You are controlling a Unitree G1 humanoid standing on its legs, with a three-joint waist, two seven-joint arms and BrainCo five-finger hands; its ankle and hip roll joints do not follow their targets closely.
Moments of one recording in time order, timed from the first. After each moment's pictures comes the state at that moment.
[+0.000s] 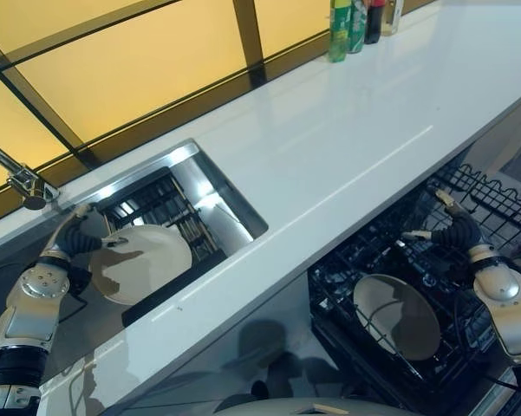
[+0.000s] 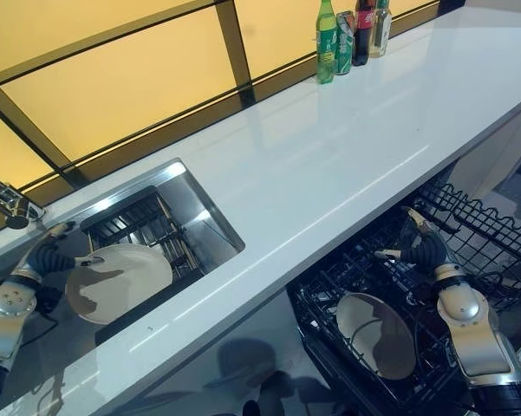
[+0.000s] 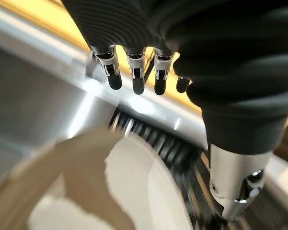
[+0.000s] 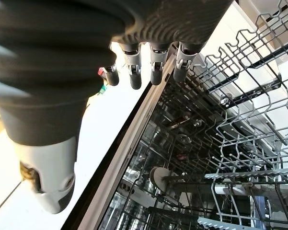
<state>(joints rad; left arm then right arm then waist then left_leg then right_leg) -0.07 0.80 0.11 0.32 0.08 0.12 -0.14 0.04 -0.75 -0.11 -0.08 -0.08 0.16 0.02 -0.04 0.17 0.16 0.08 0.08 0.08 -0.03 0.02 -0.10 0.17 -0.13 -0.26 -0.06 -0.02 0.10</state>
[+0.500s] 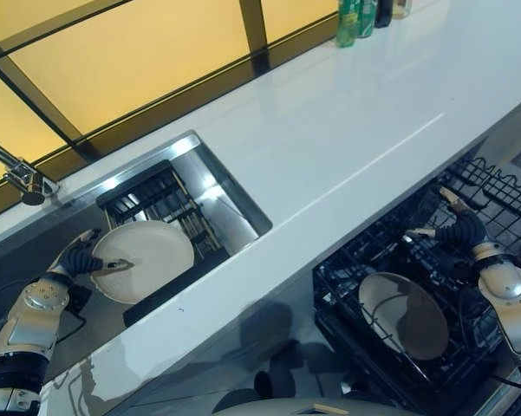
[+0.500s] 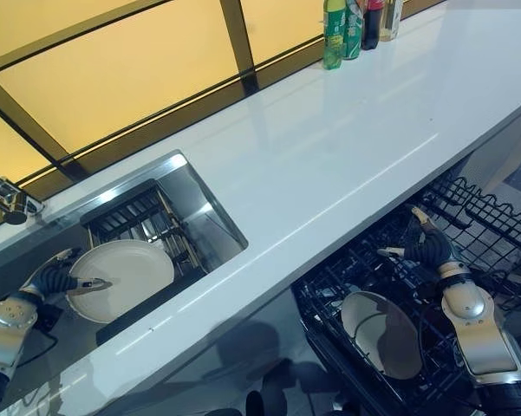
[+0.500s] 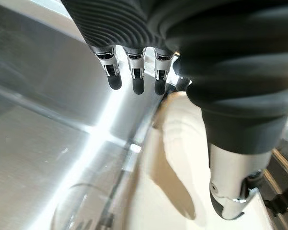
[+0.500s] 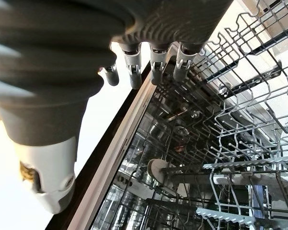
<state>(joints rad) -0.04 0.80 0.10 0.45 0.10 0.13 -0.12 0.04 -0.77 -0.11 -0.08 -0.04 0.16 0.01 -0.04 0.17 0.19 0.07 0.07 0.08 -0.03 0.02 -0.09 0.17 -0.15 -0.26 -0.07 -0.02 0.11</state>
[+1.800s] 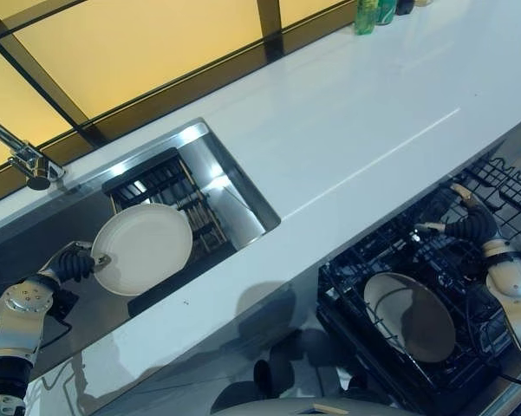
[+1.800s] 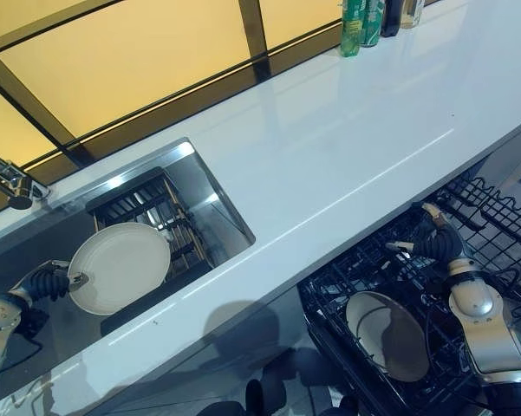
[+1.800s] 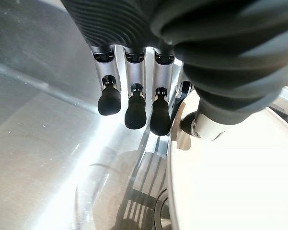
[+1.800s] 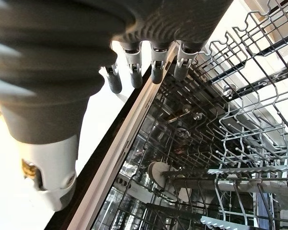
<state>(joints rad) -0.02 0.85 0.14 0.41 0.06 0.12 -0.28 0.05 -0.79 -0.13 -0.08 -0.02 0.16 -0.03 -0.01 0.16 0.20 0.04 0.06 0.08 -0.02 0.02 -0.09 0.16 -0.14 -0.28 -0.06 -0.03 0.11</state>
